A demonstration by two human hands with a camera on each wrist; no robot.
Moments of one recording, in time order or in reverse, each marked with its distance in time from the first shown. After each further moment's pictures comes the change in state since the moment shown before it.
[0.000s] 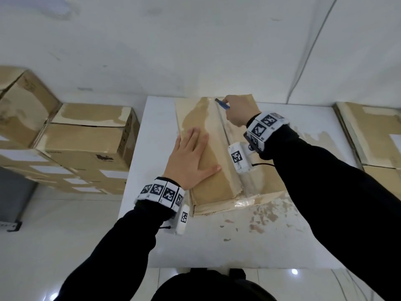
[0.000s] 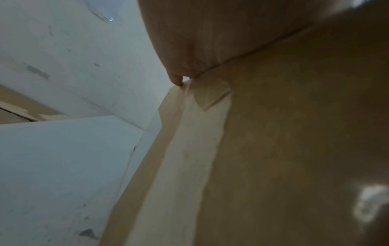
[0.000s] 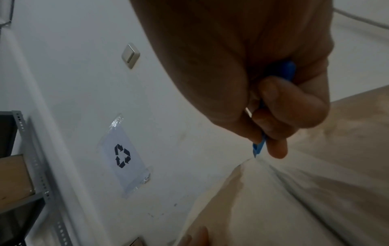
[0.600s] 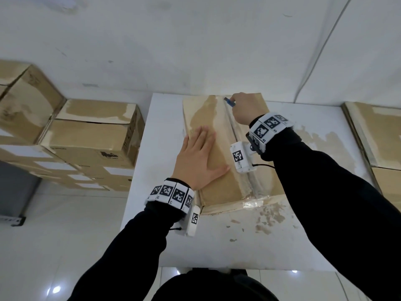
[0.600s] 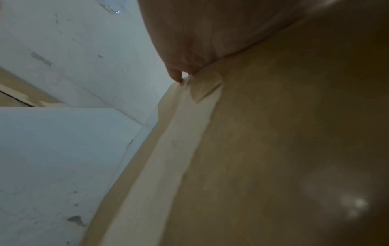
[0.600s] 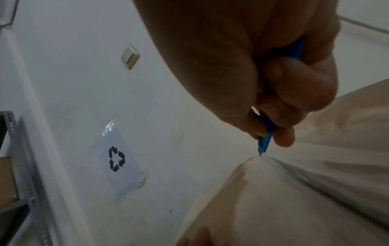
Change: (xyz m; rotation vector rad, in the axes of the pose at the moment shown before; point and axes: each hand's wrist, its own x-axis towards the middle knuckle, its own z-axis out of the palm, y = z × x) left_hand 0.000 0.002 0.001 -0.065 0.069 -0.035; right_hand 0.003 -0.011 0.004 -0.076 0.069 0.039
